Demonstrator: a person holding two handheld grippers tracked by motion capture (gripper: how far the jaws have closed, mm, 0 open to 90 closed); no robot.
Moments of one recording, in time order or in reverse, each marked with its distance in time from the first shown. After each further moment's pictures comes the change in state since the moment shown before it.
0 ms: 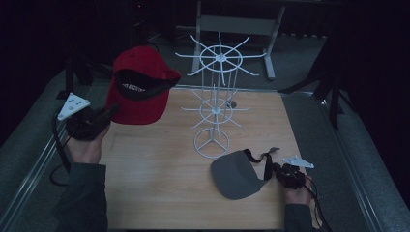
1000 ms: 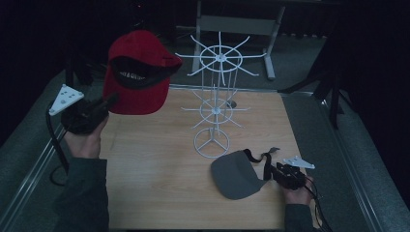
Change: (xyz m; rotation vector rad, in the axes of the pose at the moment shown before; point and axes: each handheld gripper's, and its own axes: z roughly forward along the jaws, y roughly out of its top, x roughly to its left) left arm -0.006 0.024 -0.008 -0.099 -0.008 -0.002; right arm -0.001 -0.002 -0.001 -0.006 0.021 -0.003
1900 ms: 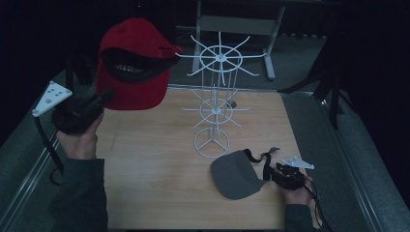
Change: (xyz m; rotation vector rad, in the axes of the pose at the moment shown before) left arm -0.008 0.017 -0.018 -0.079 -0.036 -0.017; right arm 0.002 -0.001 0.000 0.003 0.021 -0.018
